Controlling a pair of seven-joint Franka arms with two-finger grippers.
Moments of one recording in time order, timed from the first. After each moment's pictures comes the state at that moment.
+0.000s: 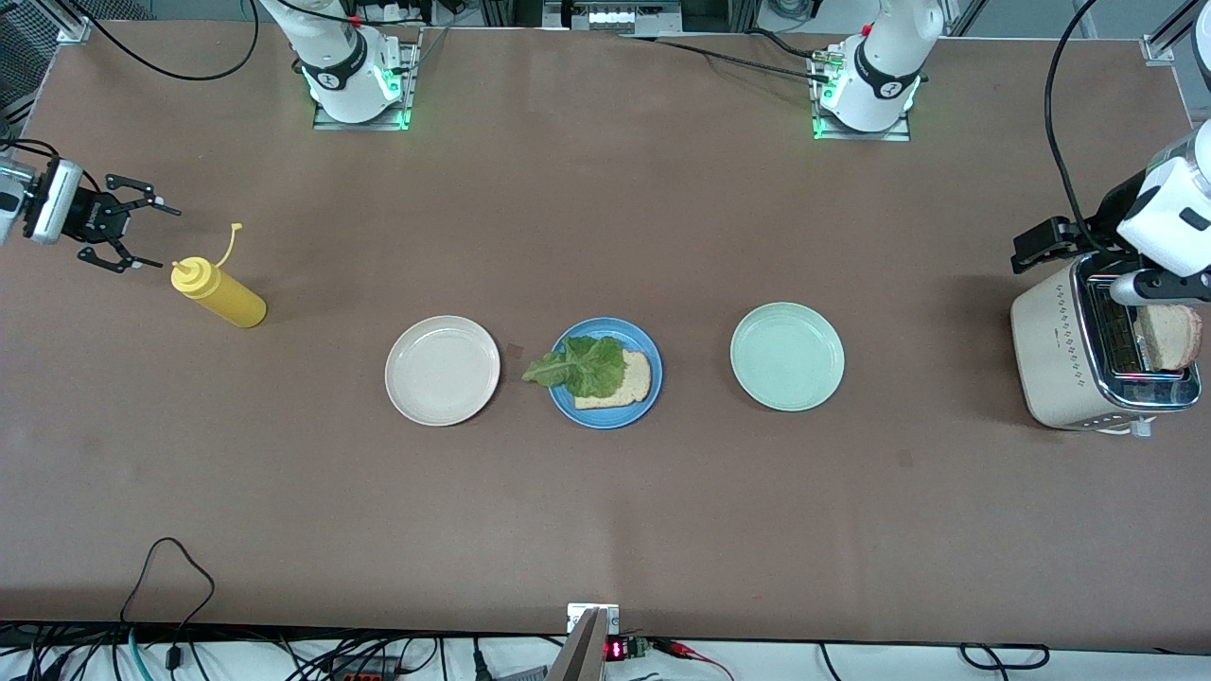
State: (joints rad) left arm 0.12 0.07 -0.14 -1.59 0.02 1.59 -0.07; right arm -0.72 0.32 -0.05 -2.12 0.56 1.83 -2.33
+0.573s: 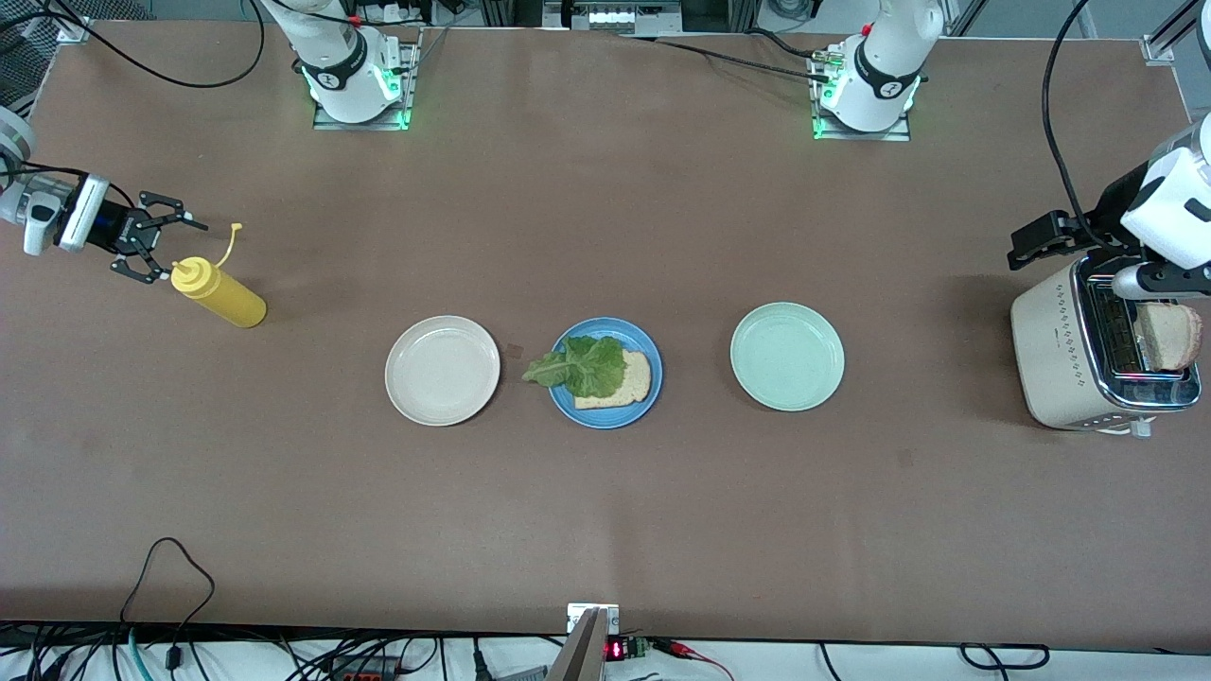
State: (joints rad) left arm 0.13 0.06 -0.14 -1.59 -0.02 1.59 -0.07; right arm -0.78 0.48 0.00 -2.08 0.71 1.81 -2.47
